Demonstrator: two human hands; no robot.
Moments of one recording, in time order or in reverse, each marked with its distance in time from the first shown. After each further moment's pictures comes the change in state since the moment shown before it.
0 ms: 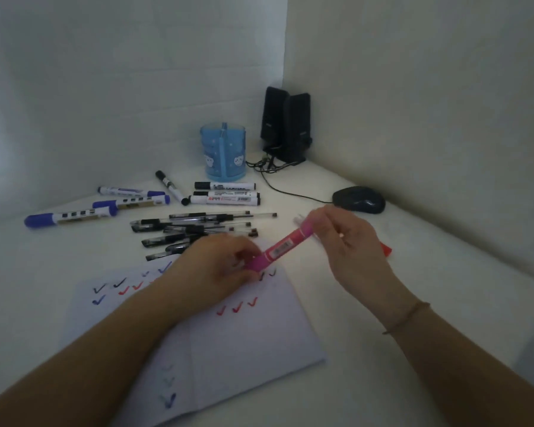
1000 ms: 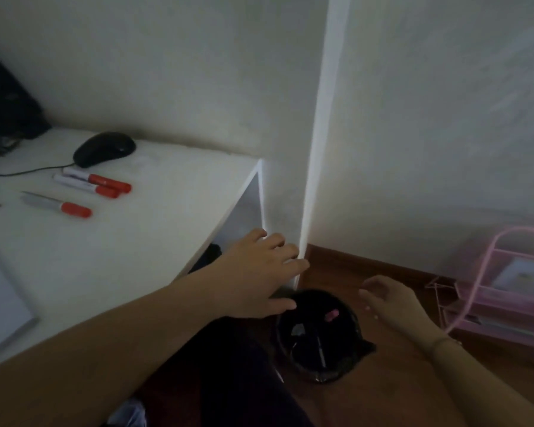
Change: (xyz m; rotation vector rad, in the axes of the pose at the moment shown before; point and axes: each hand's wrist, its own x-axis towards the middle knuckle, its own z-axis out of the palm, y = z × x) left_hand 0.013 0.281 0.230 0.480 -0.411 1.101; right_hand -0.391 0.196 -0.250 -0.314 0.188 1.014
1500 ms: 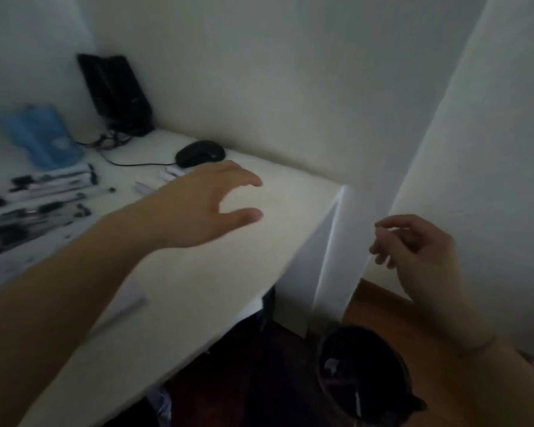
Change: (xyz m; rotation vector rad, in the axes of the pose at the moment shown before) left_hand -0.130 -0.103 -0.091 -0.369 0.209 -0.662; right_hand -0.007 -0.218 -0.014 0.504 0.206 -0.501
